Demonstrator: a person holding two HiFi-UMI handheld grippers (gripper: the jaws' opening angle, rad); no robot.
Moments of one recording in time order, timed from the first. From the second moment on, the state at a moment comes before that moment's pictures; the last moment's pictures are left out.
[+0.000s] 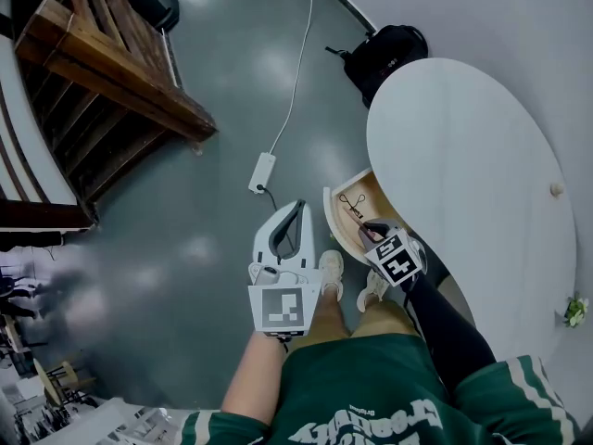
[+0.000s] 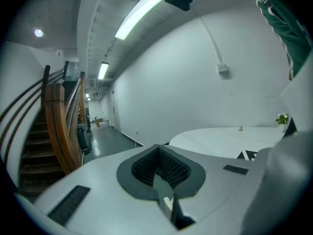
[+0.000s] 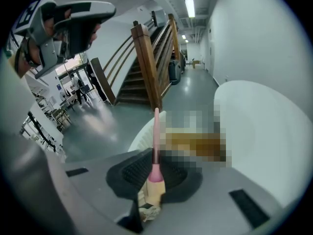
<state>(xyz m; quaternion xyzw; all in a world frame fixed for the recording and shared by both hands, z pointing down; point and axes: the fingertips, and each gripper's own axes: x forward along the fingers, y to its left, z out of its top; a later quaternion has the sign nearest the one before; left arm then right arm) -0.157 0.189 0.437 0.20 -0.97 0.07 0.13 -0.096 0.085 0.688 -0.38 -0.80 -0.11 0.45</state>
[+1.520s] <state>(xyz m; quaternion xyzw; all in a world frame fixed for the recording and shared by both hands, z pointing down) -0.164 0.235 0.482 0.21 -0.96 0.07 0.18 -0.105 0.090 0.830 -0.31 -0.72 -0.07 0.62</state>
